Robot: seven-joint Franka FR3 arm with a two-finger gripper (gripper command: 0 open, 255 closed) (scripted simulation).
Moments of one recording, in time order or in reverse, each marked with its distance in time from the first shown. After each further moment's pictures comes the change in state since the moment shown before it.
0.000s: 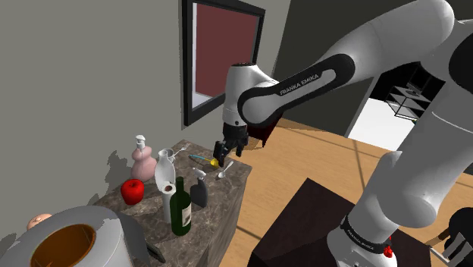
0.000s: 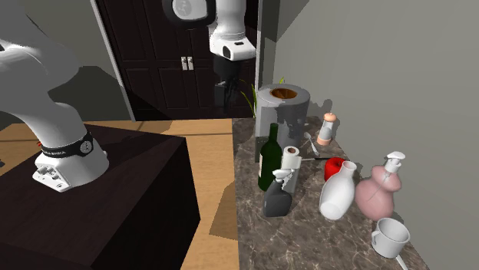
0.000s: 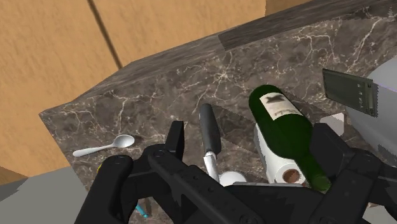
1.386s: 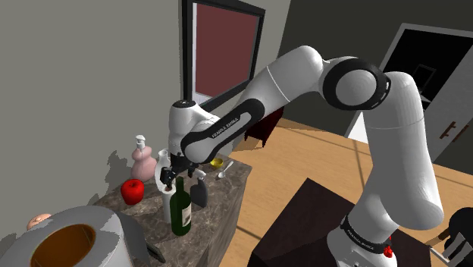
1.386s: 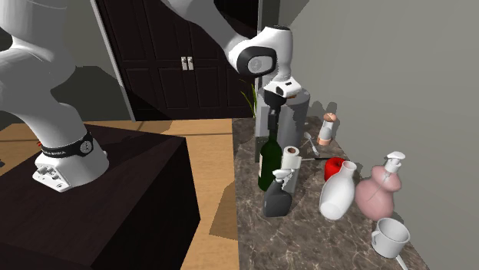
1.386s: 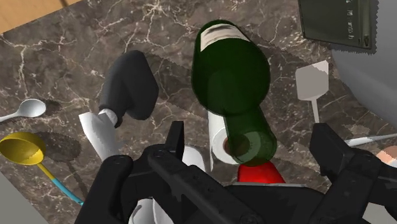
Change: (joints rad) arm 0.138 0.645 -0.009 0.511 -0.201 0.197 0.251
